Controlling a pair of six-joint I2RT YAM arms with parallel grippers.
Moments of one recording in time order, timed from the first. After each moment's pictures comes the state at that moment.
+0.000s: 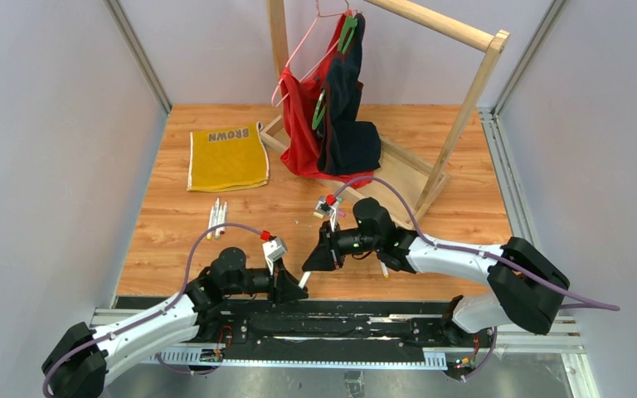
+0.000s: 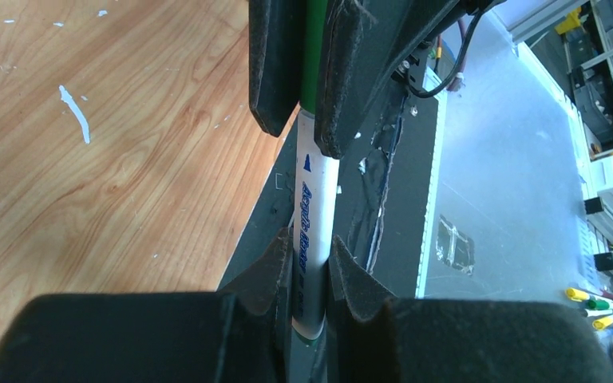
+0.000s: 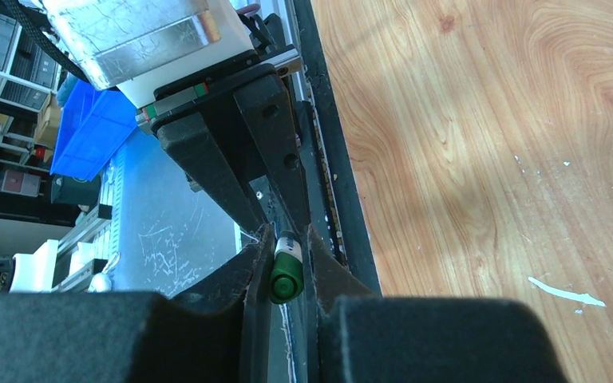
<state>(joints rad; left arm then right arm) -0.81 0.60 0.03 0.31 0.54 -0.46 0.93 1.39 0.64 0.35 -0.70 0.51</state>
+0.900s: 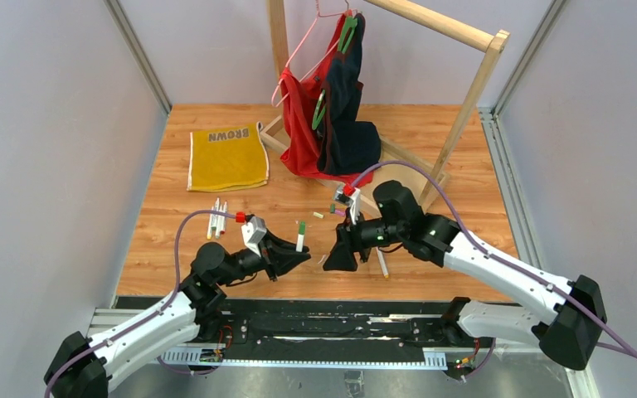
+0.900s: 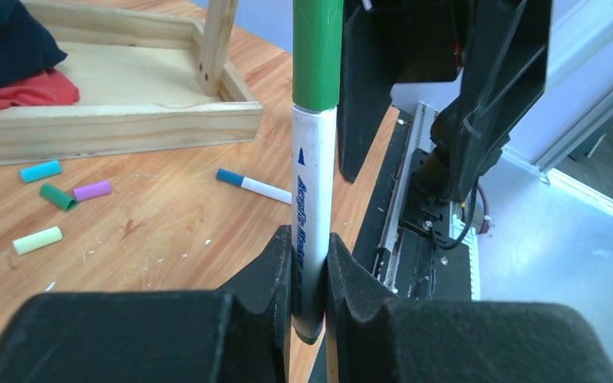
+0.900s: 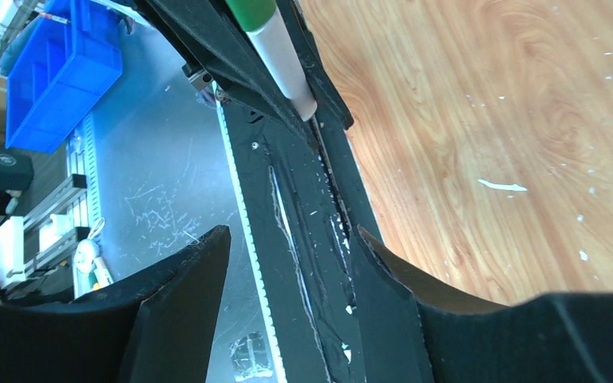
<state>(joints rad) -0.73 0.58 0.10 0.60 0.45 -0.39 0.88 1.11 0.86 -0.30 -0.64 0.31</state>
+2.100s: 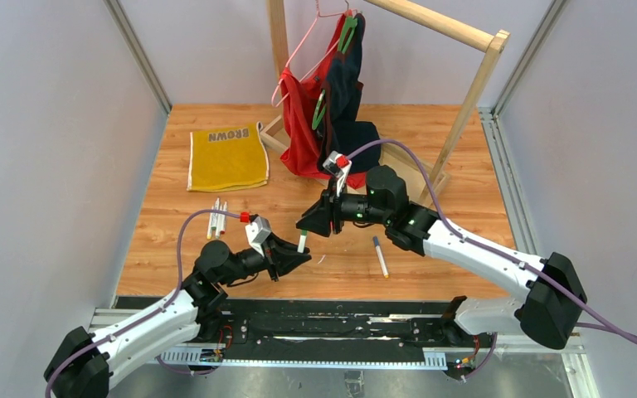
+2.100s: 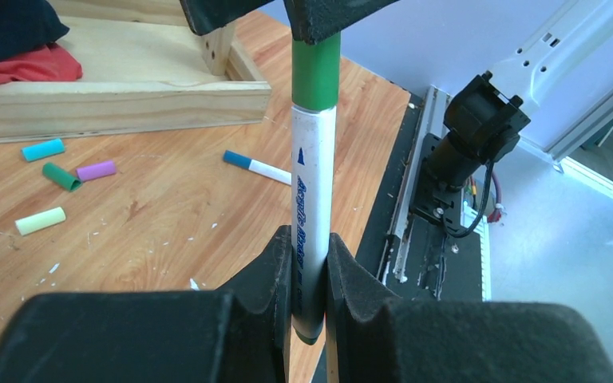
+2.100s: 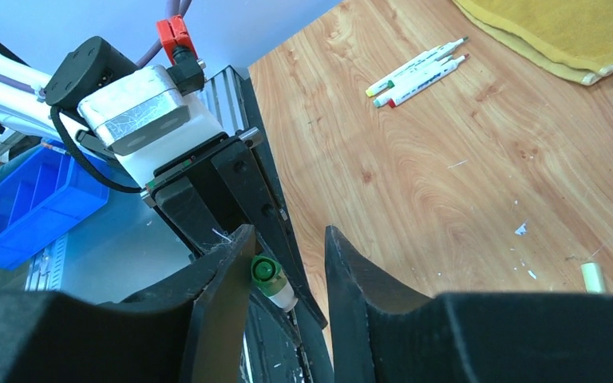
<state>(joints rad) -0.73 0.62 0.10 0.60 0.44 -0.37 0.88 1.26 0.93 0.14 -0.50 0.39</state>
